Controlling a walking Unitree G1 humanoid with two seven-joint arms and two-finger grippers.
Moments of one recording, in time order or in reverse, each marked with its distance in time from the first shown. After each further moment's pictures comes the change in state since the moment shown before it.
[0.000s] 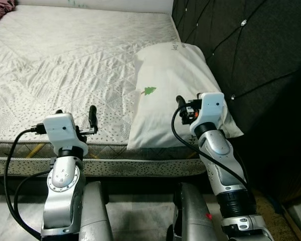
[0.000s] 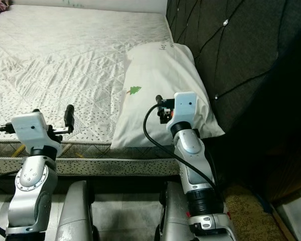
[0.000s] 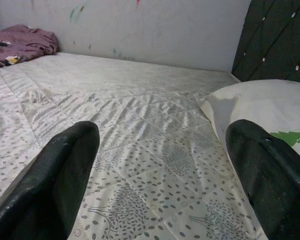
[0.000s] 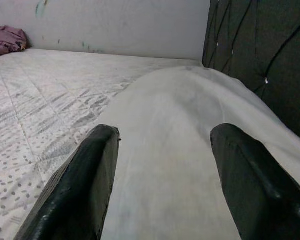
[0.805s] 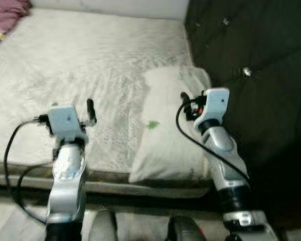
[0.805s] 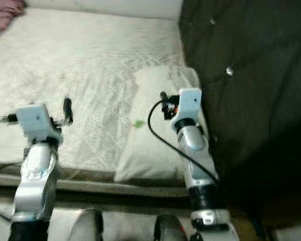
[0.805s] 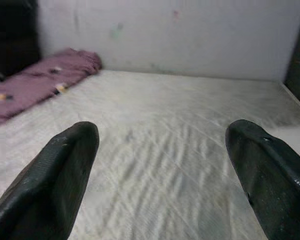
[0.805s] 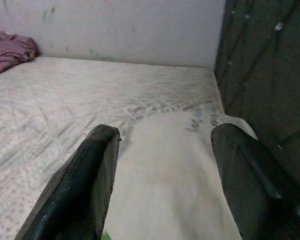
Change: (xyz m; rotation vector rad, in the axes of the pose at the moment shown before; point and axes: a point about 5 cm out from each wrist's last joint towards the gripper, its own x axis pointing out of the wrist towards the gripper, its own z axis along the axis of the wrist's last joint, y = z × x) left arm 0.025 -0.006 0.018 0.099 -0.047 0.094; right arm 0.006 -0.009 0.004 0.008 -0.007 -0.030
